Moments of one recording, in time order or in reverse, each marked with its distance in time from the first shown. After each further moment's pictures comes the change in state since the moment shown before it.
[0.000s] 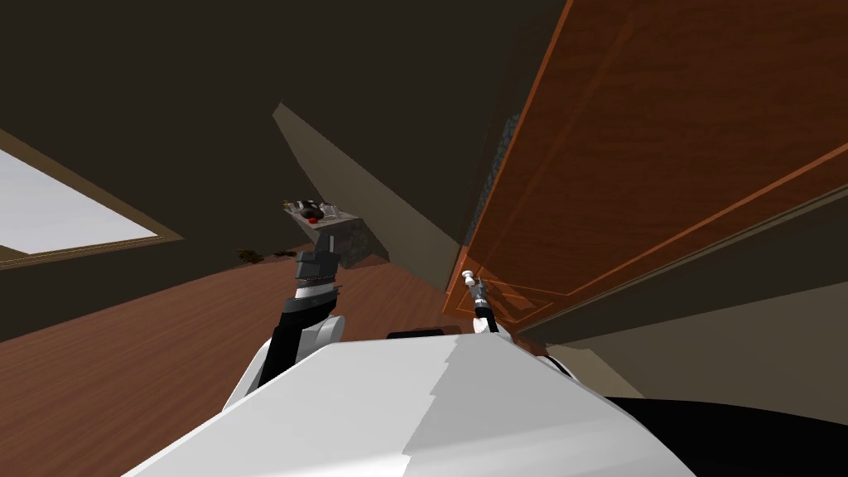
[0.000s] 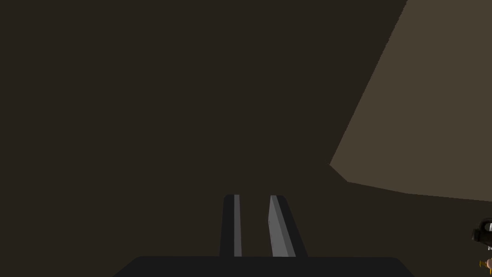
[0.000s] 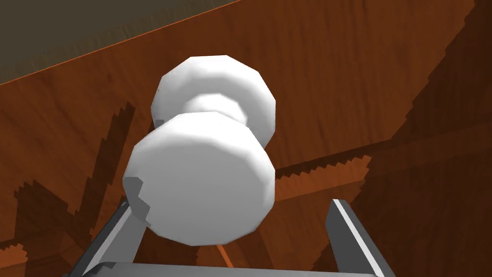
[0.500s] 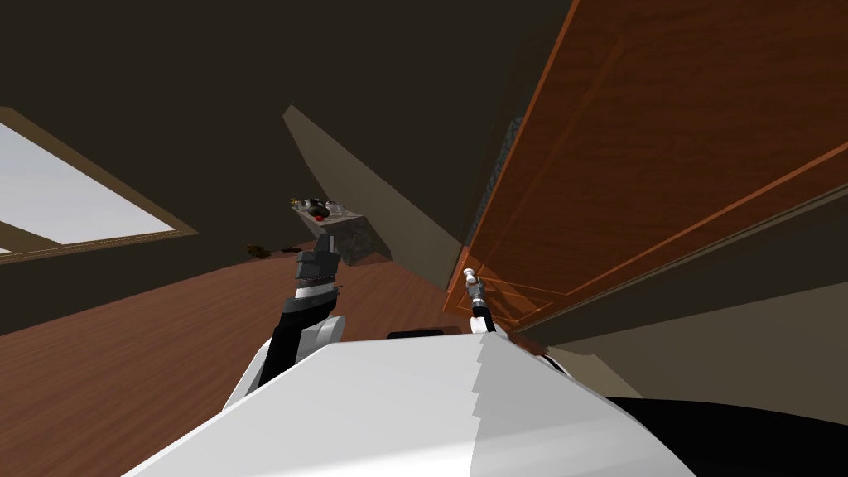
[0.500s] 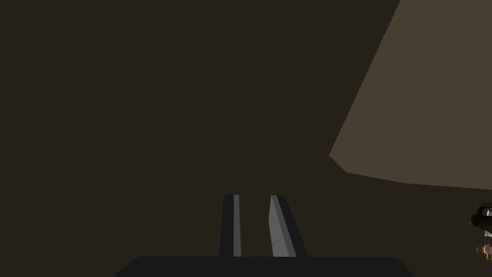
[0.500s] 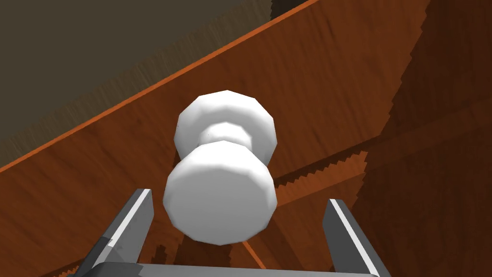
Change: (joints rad) arm 0.000 0.018 0.028 -0.018 -0.046 0.008 -0.131
